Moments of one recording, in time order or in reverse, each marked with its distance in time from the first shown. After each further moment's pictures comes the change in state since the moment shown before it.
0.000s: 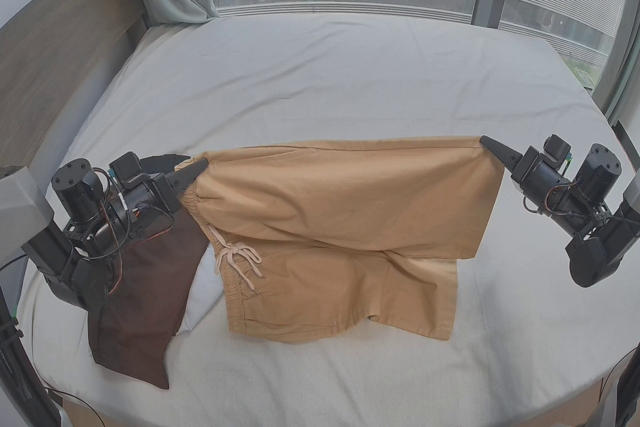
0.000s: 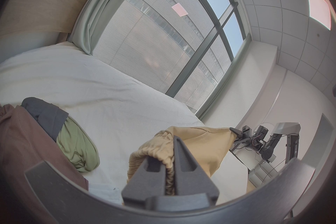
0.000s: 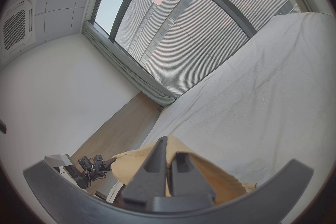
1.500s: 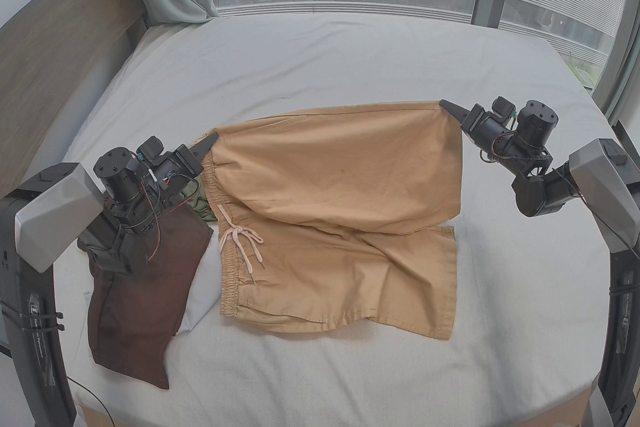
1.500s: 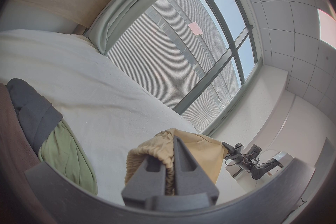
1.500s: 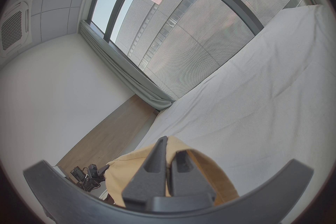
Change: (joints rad) left arm 0.004 0.310 -0.438 -0.001 0.142 -0.213; right arm -0.001 0.405 -0.858 0.424 0.002 0.001
